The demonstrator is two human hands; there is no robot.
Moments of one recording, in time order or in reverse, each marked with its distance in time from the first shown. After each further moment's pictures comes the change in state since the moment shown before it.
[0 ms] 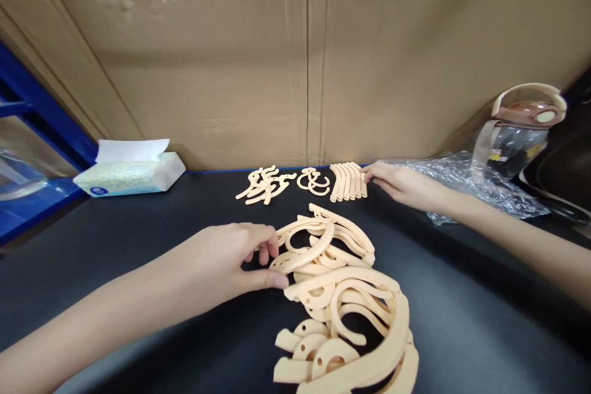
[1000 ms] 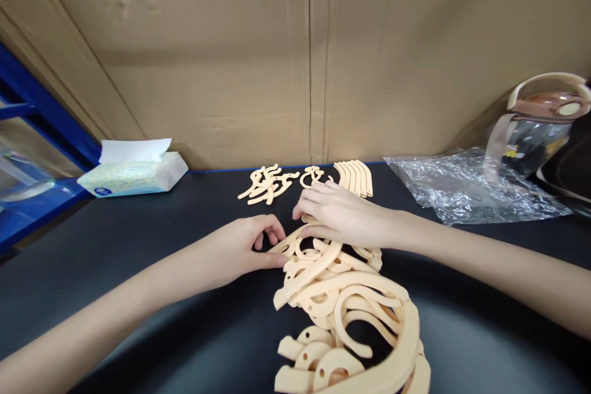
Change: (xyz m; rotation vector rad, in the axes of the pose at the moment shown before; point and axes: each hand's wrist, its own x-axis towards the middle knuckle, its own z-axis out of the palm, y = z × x) left_hand 0.028 -0.019 0.013 -0.249 -0.052 -0.052; right_hand 0.056 -0.115 0.018 0.022 -0.091 -0.317
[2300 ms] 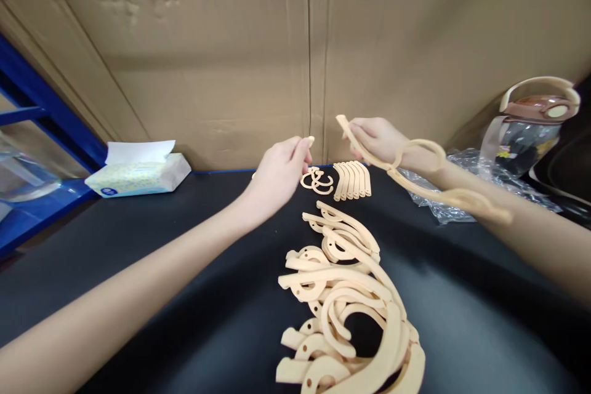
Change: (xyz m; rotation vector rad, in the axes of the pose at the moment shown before) left_hand 0.063 0.055 -0.022 -0.350 0.676 0.231; right_hand -0.006 0.081 -0.054 0.284 0.324 0.539
